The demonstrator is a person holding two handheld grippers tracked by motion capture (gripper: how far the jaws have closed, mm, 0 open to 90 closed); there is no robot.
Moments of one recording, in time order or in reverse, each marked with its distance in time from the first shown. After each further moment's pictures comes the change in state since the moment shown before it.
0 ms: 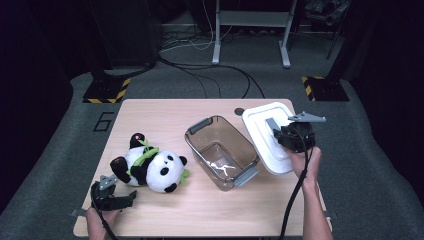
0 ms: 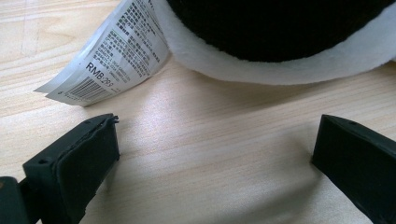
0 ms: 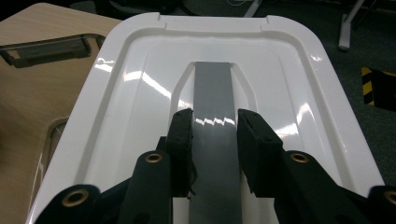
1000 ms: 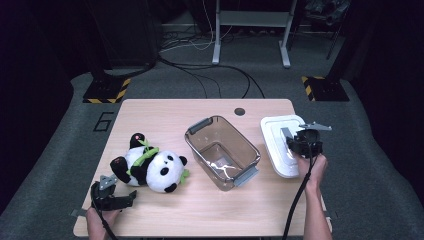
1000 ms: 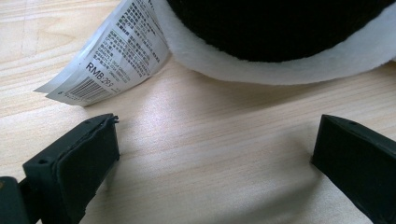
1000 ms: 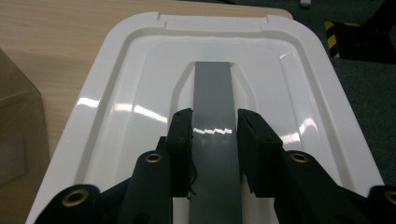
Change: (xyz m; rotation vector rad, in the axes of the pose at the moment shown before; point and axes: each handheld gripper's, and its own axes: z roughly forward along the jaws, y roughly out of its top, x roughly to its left) left arm 0.000 0.000 0.000 0.000 0.000 -0.001; right arm -0.045 -0.047 0.035 0.082 -0.139 0.144
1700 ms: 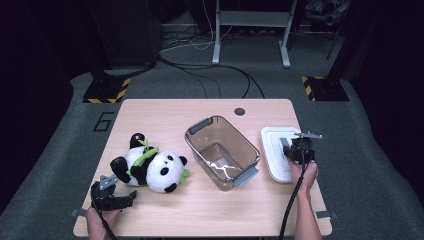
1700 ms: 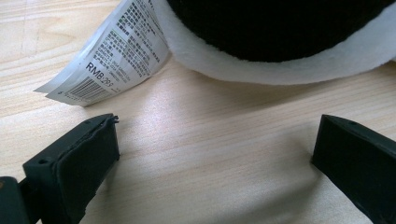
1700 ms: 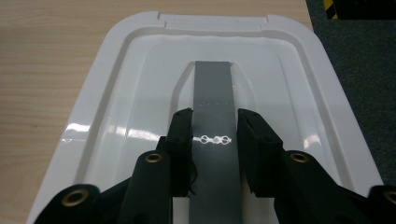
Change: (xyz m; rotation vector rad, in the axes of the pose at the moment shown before) left arm 0.000 0.000 0.000 0.000 0.000 0.000; right arm -0.006 -0.036 0.050 0.071 -0.044 0.097
